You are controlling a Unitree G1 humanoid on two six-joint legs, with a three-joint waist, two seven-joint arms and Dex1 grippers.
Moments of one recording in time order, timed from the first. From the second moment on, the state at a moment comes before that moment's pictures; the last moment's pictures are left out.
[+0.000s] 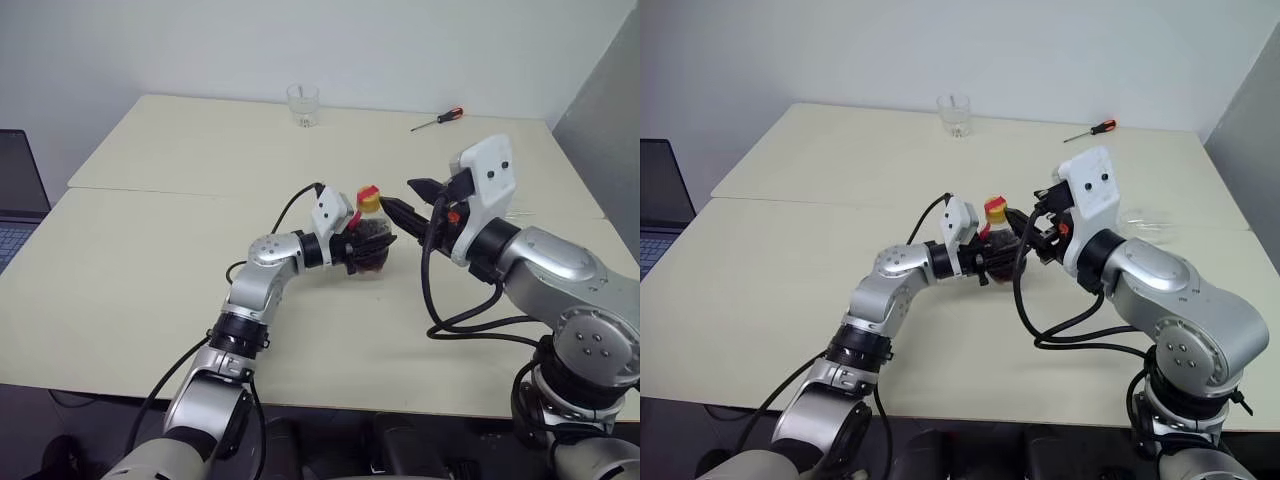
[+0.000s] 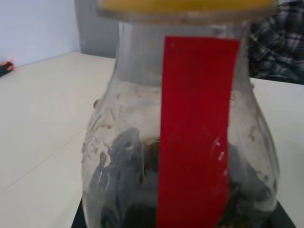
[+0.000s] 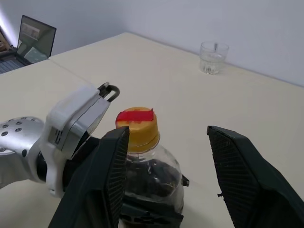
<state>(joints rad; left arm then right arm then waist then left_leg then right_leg) -0.71 0.20 -0.15 0.34 -0.26 0.21 -0.99 -0.63 -0.27 -0.17 -0.86 0.65 1.43 0.10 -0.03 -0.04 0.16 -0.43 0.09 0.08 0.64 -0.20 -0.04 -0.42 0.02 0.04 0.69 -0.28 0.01</state>
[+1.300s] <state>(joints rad) -0.80 0.18 -0.19 0.56 -0.18 0.07 -1.10 -0.60 0.04 -0.06 -0.84 0.38 1.50 -0.06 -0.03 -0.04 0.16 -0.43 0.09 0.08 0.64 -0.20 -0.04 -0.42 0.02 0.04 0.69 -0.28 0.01</state>
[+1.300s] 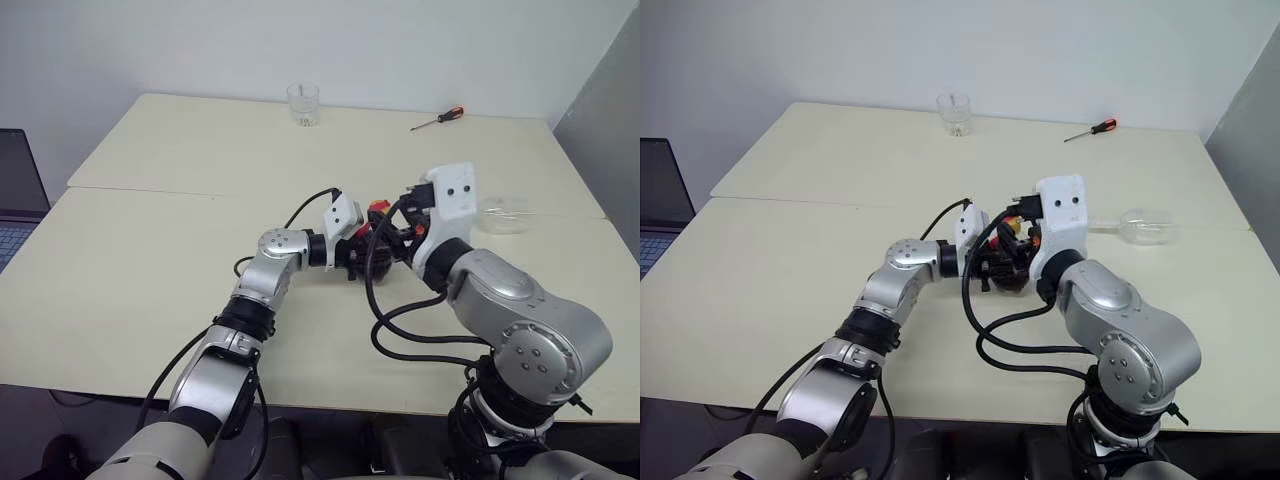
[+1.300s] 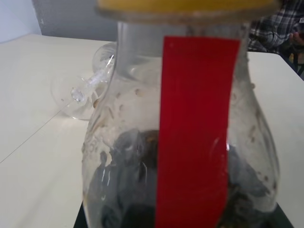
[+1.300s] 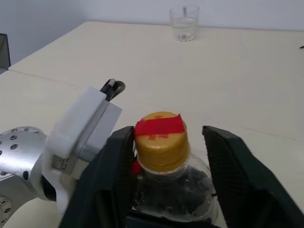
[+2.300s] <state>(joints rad) -0.69 0.23 -0.19 0.26 -0.20 0.23 -1.08 -0.79 -0.60 0.05 -0.03 0.56 0.71 1.16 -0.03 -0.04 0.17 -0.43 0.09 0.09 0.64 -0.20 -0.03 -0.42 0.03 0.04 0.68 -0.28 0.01</state>
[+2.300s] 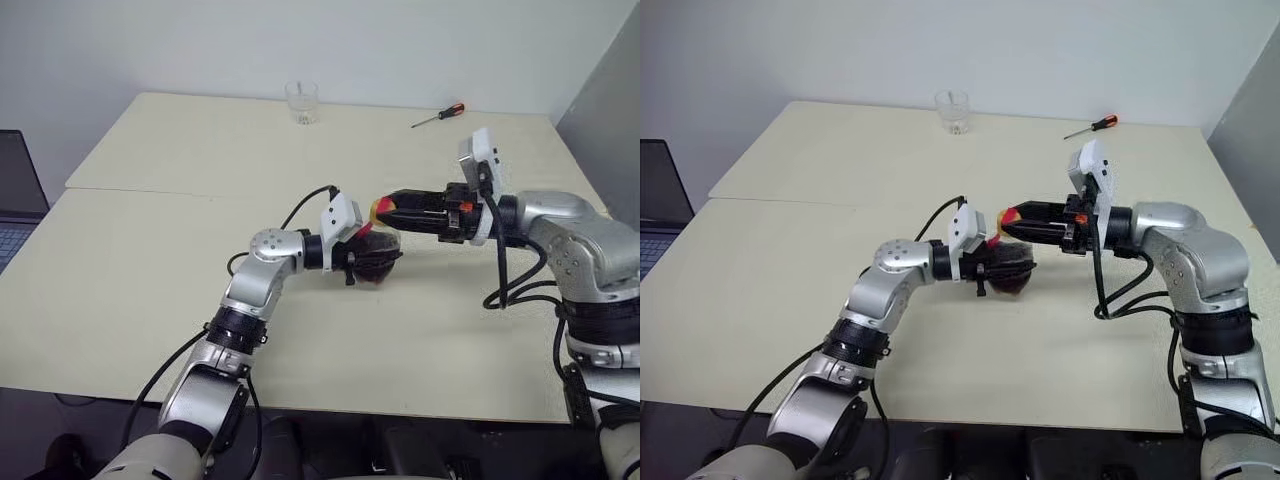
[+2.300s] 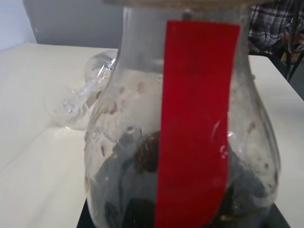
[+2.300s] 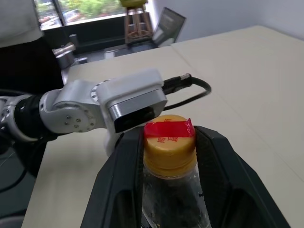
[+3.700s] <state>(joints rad) -0.65 0.22 -0.19 0.20 -0.24 0.29 -1.04 -0.61 -0.62 -0.26 -0.55 0.75 0.95 0.74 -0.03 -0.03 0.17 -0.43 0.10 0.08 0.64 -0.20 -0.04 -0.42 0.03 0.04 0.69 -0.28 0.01</state>
